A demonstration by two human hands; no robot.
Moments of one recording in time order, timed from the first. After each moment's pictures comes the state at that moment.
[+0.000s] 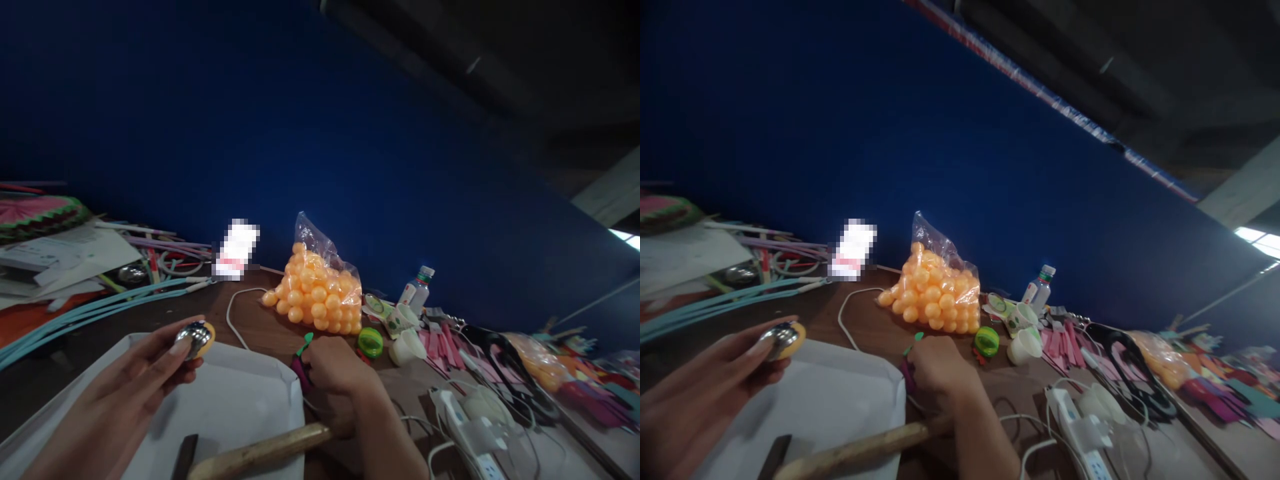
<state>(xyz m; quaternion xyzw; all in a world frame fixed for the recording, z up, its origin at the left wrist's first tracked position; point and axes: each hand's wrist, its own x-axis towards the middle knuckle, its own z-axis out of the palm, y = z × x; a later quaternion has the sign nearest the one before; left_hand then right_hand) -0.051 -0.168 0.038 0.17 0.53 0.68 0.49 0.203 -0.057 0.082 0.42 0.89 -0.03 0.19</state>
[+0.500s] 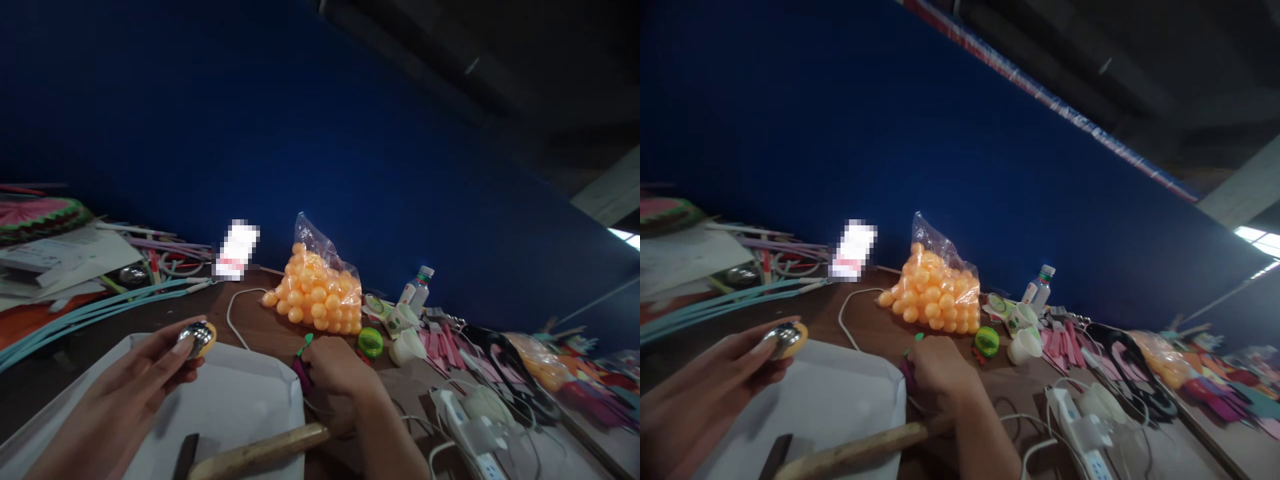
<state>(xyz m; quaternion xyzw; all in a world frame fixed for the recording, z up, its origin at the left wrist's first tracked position) -0.050 -0.167 0.038 0.15 0.53 0.67 0.50 0.205 -0.058 0.081 0.42 0.89 -0.02 0.19</state>
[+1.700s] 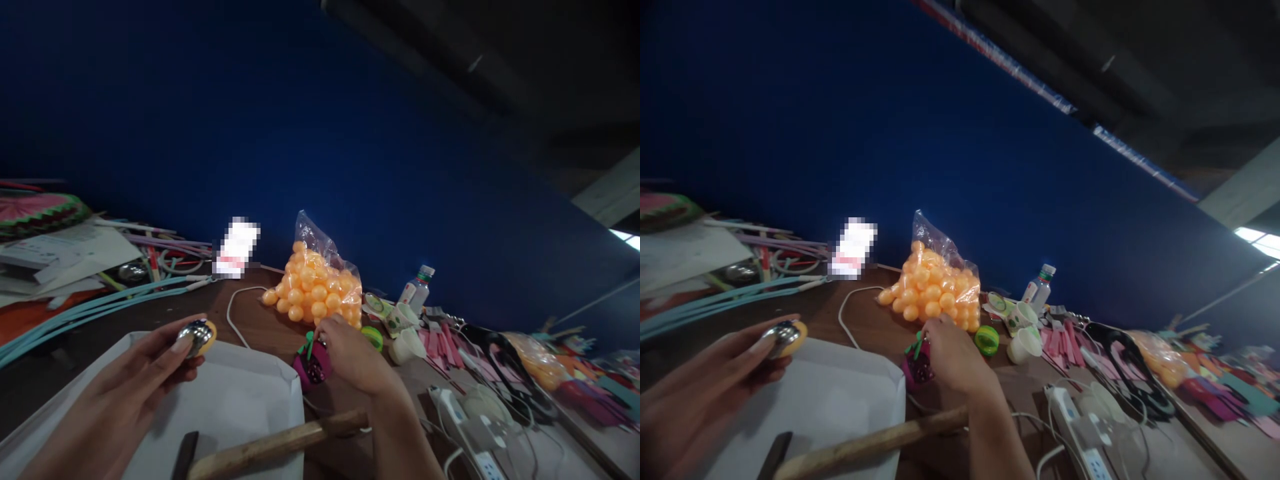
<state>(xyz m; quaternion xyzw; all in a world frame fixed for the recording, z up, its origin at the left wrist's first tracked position) -0.049 -0.169 0.050 0.15 0.56 0.66 0.48 0.225 -0.060 0.099 0.50 0.86 -0.11 -0.02</state>
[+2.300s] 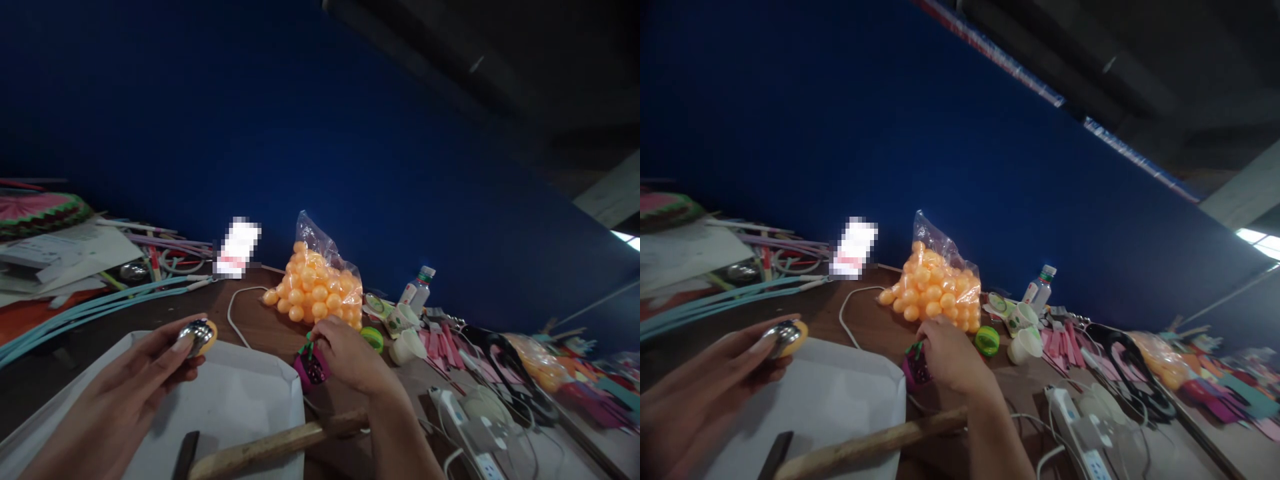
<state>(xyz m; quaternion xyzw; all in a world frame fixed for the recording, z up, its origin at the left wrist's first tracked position) -0.047 -0.167 0.053 0.15 0.56 0.66 0.47 0.221 -0.059 0.098 0.46 0.87 -0.14 -0.06</state>
